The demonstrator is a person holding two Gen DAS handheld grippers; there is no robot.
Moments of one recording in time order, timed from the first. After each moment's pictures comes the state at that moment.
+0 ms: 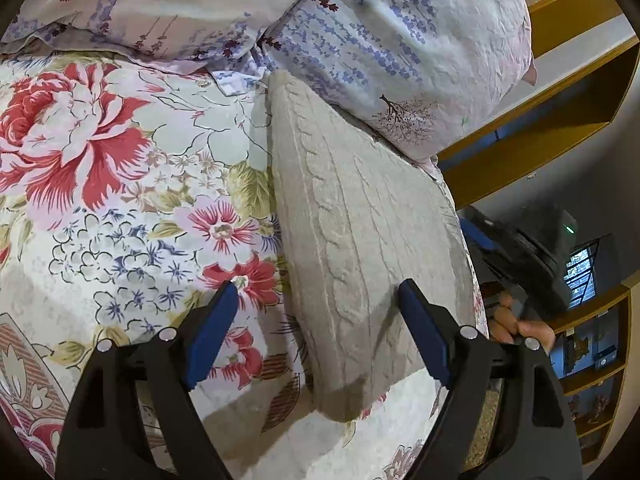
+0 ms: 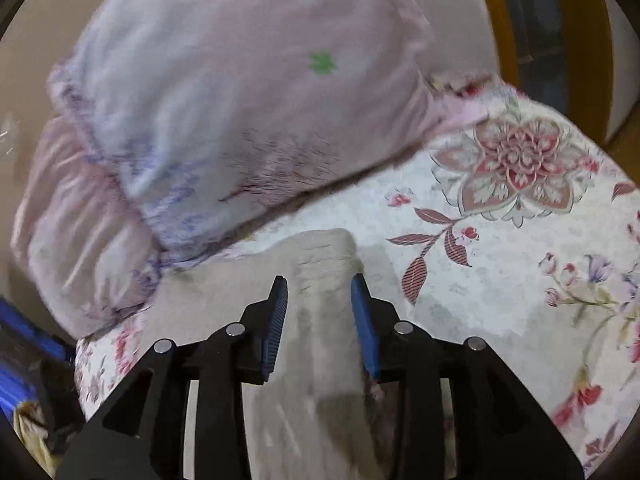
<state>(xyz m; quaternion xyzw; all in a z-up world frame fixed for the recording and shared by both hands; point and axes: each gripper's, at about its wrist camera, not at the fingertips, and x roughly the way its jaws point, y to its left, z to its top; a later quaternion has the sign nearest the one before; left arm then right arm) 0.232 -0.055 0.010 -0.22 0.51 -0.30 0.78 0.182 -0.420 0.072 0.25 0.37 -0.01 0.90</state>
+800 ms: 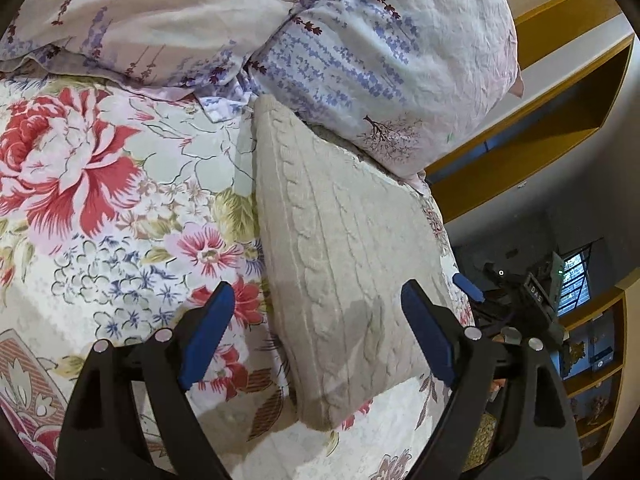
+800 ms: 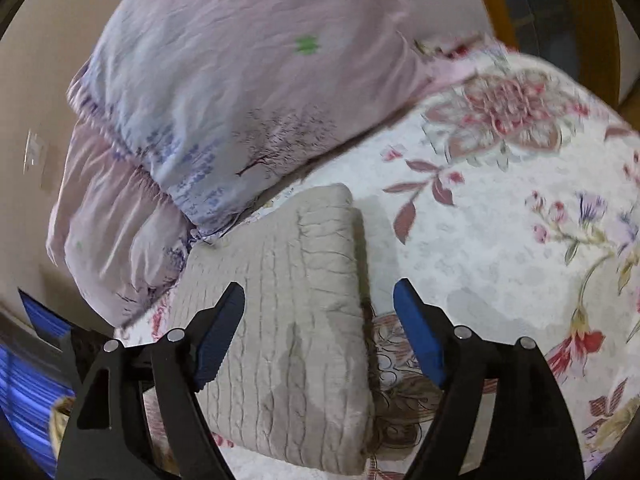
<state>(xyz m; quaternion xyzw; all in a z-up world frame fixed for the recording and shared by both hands) 0.234 -0.052 0.026 -0.24 0.48 -0.31 0.79 0.161 -0.442 0.054 0.32 0.40 0.03 0.86</state>
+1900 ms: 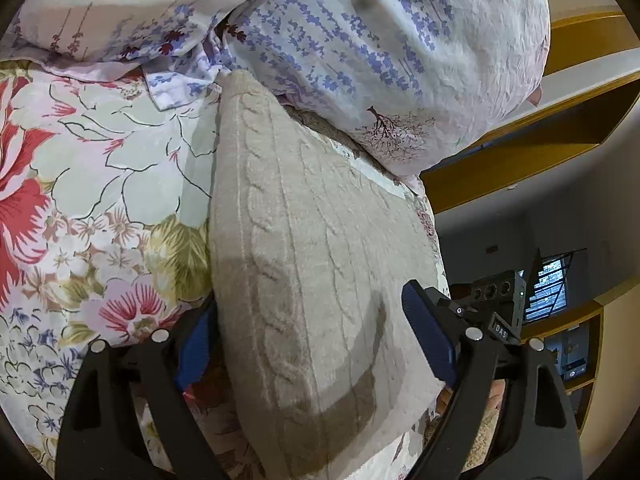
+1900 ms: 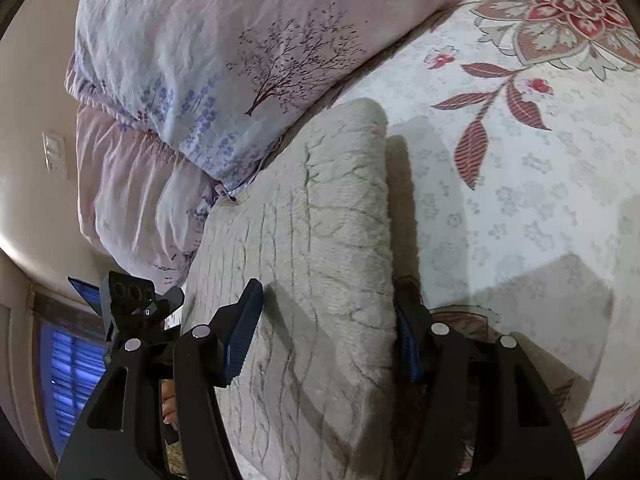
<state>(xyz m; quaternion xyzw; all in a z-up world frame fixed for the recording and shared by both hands) 0.290 -0.099 0.001 -0.27 0.51 -0.33 0.75 0.204 -0.429 -0.013 0.38 0.46 0.15 0.79</state>
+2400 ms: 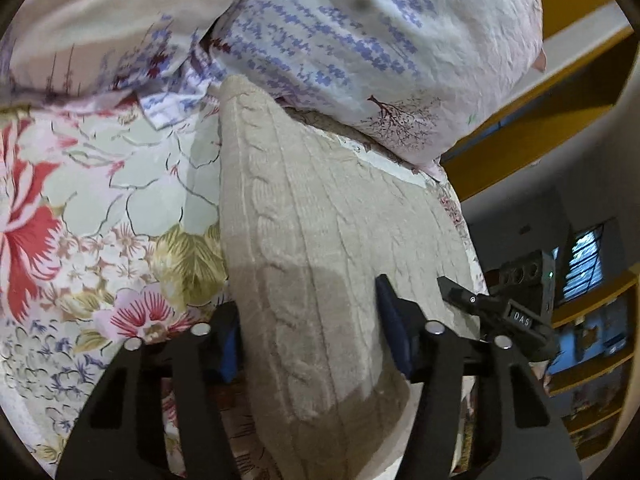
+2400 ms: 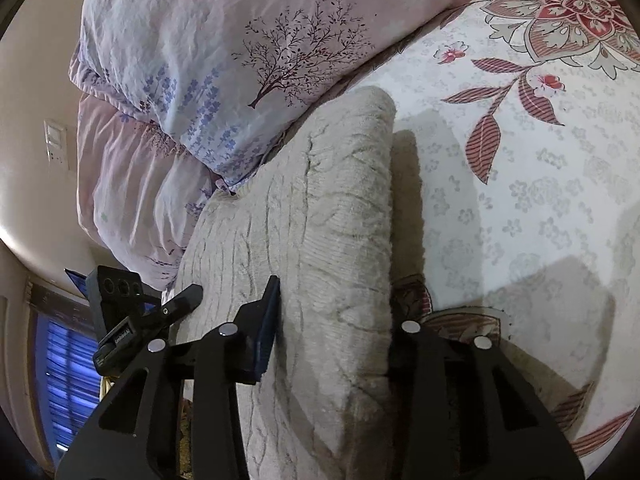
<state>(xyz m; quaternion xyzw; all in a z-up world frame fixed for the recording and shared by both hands) 0.287 -0.126 0.007 -0.18 0.50 -0.31 0.79 0.203 -0.424 -0.018 0.37 0.45 0.15 0.80</state>
